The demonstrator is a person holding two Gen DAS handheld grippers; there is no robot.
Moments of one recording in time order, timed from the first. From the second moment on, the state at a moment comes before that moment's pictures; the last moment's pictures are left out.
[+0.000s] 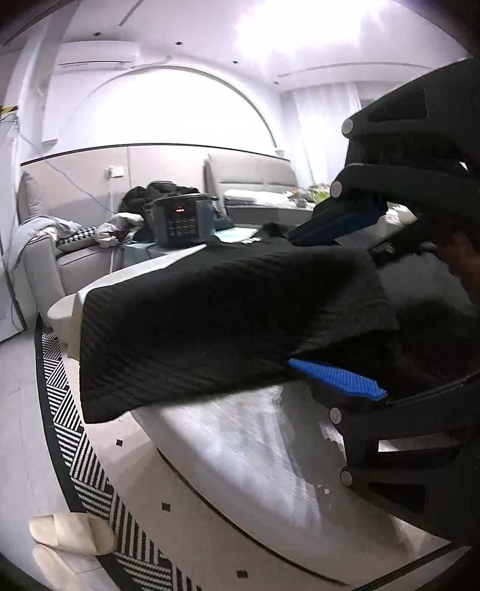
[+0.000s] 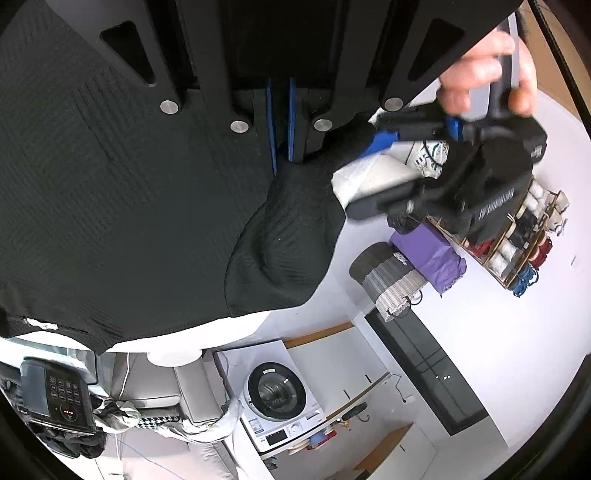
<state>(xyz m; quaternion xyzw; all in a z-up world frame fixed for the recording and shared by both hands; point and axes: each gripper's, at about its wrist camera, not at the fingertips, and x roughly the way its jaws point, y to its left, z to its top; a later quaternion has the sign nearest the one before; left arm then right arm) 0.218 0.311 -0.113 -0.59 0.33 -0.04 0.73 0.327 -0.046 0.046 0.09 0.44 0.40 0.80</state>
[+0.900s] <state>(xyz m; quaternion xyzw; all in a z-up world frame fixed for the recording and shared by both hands) 0.209 0.318 -0.095 -0.56 0.32 -0.05 0.76 0.287 -0.013 0.050 -0.12 0.36 0.38 0.84</state>
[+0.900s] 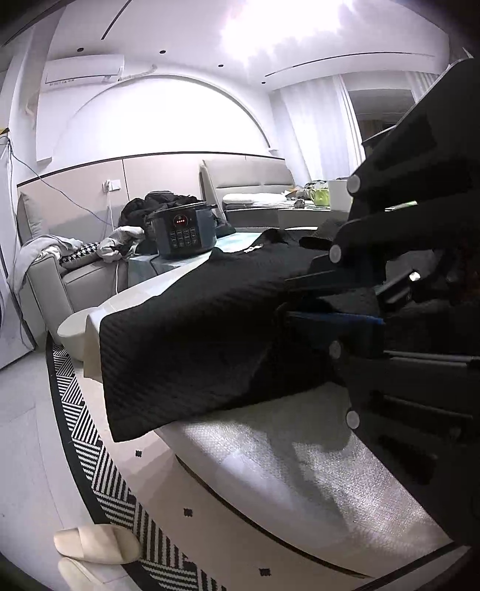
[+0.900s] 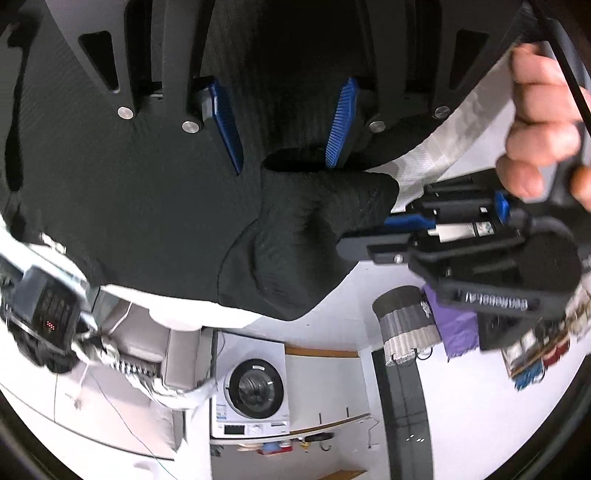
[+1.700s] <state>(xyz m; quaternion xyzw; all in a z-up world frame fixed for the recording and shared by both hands) 0.167 0.346 -0.117 -0.60 0.33 -0.03 0.73 0.308 -0.024 0.053 0.01 0.37 0.41 0.84</state>
